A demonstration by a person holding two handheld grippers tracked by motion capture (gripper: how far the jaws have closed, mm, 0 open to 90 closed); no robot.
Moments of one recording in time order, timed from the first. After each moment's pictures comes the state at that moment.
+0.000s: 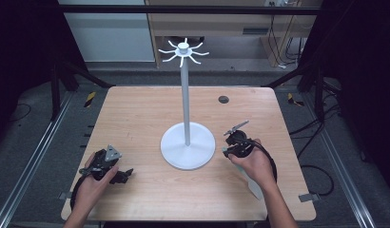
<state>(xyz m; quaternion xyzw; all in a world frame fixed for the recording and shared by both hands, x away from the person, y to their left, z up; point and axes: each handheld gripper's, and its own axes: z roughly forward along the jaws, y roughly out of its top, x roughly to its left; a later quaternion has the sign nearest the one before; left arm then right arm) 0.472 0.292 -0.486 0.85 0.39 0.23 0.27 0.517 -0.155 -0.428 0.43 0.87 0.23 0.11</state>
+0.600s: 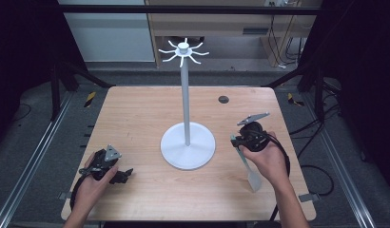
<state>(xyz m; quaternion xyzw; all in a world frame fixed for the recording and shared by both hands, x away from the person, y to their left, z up) 0.472 0.292 -0.485 0.85 0.39 0.23 0.27 0.501 -0.181 -0.372 0.43 0.83 0.31 0.15</state>
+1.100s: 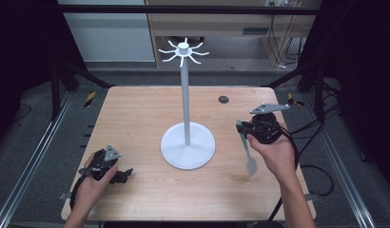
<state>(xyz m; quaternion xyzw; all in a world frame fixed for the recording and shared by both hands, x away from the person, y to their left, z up) 0.472 0.293 -0.485 0.85 0.39 0.23 0.27 0.492 -0.195 -0.328 0.42 0.79 0.39 0.21</state>
